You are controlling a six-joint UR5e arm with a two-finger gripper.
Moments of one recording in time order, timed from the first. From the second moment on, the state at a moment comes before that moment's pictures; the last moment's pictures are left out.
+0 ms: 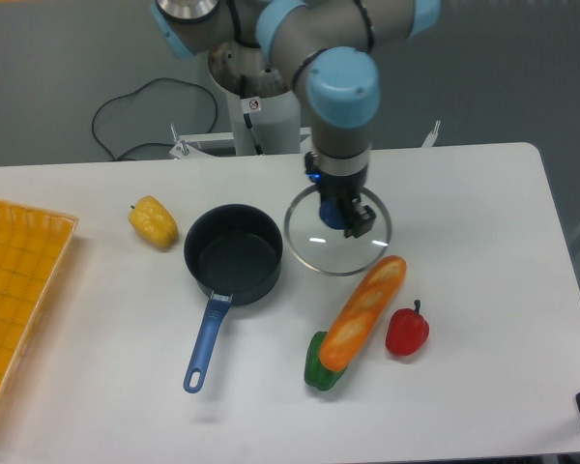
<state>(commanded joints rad) 2.63 -1.72 -1.74 -1.25 1.60 1.65</state>
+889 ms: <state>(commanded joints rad) 2.85 -1.82 -1.75 -1.17 1.61 1.99</state>
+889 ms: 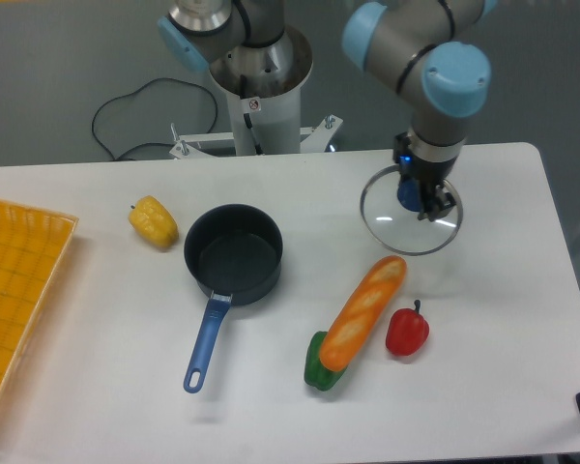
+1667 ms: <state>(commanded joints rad) 2.89 -1.93 -1.70 -1.14 1.61 2.06</state>
